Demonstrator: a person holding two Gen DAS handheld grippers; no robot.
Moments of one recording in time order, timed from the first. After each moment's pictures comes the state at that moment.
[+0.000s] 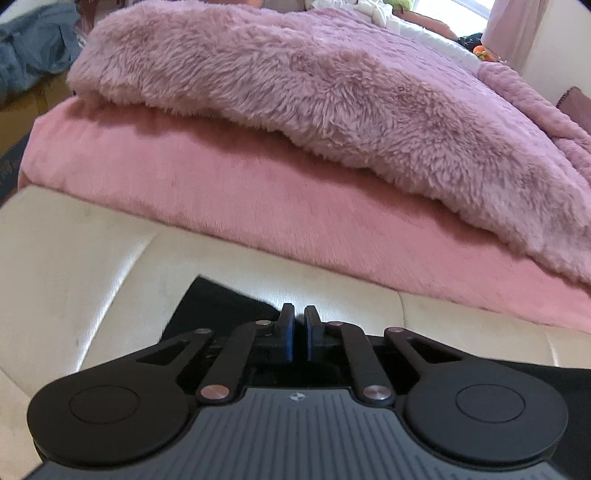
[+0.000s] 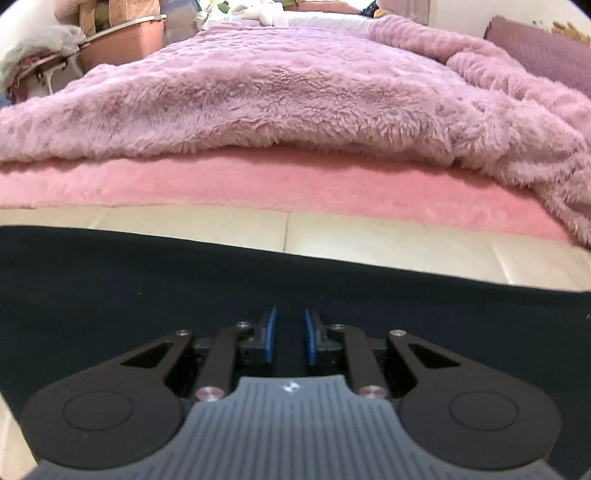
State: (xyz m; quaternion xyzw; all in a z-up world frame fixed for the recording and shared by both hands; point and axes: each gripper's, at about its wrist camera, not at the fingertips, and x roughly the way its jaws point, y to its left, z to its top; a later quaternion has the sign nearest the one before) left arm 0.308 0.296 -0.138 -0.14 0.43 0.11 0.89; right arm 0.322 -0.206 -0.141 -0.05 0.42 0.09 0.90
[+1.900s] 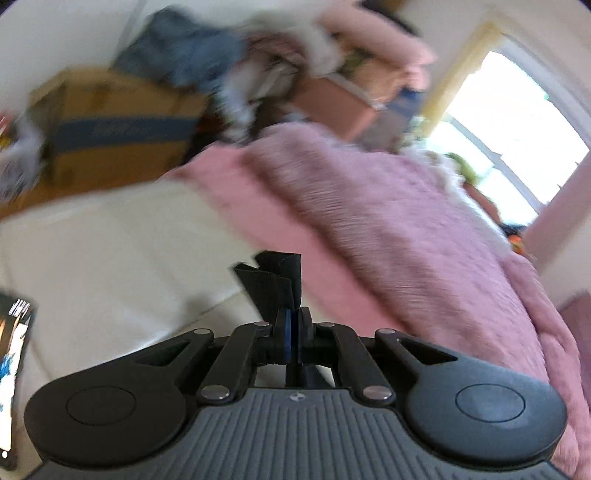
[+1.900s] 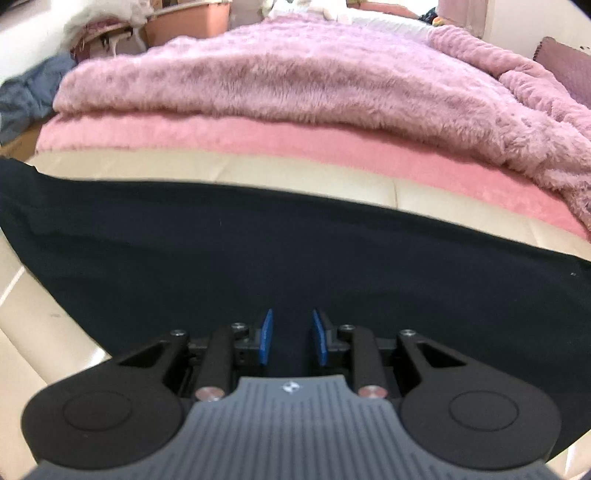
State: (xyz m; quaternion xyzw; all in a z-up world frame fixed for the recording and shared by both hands) left arm 0.120 0.297 -0.036 -0.32 0.22 0.22 0.90; right arm 0.206 -0.161 -0.111 -0.07 0.42 0.17 0.89
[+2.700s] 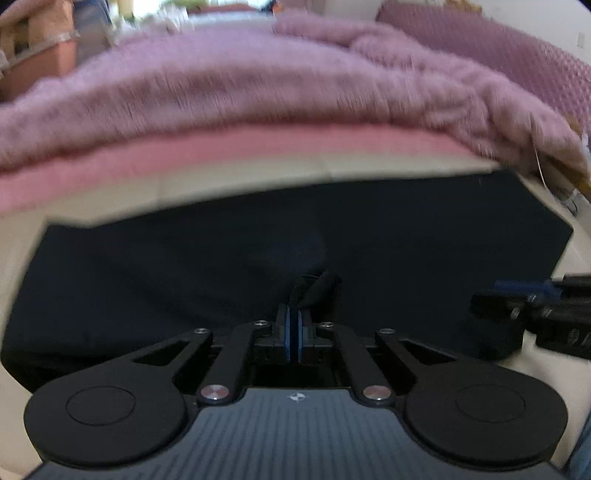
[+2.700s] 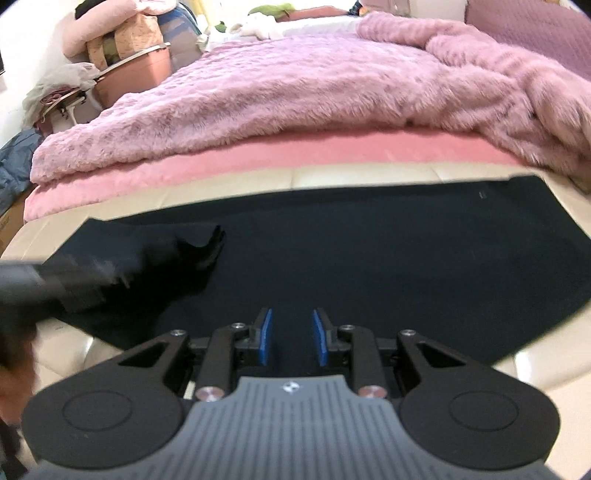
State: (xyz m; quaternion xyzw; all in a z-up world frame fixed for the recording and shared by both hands) left arm 0.189 -0.059 -0.146 -0.01 0.43 -0.11 0.89; right arm 0.152 -0.274 -0.095 0.04 0.42 0.12 0.90
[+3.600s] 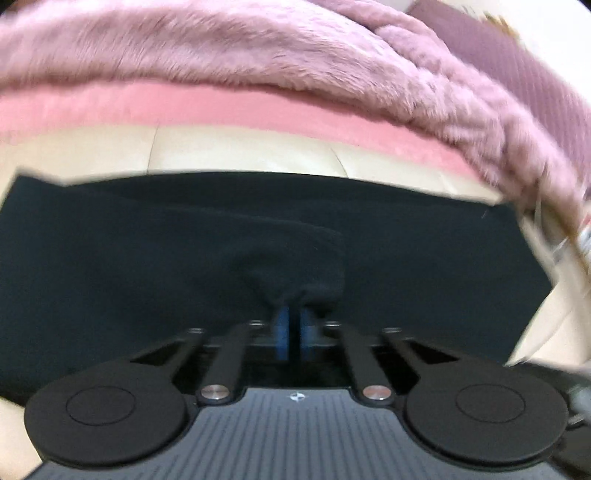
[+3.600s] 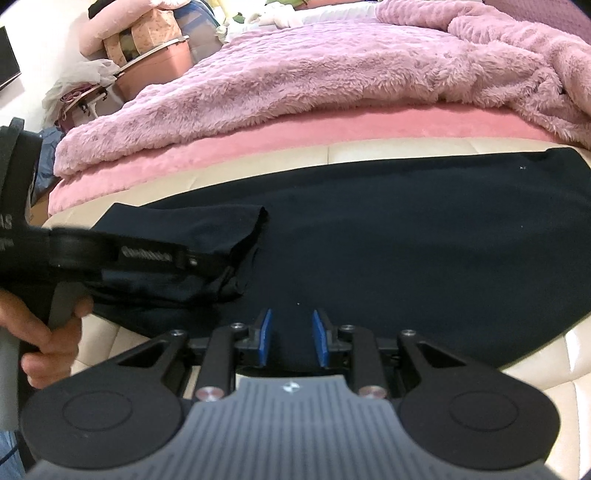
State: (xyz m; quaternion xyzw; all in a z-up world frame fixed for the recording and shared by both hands) left arm 0.234 -0.024 -0.138 -0.14 0.49 -0.13 0.85; right arm 0.149 -0.258 -0.111 0.07 0.43 0.17 0.88
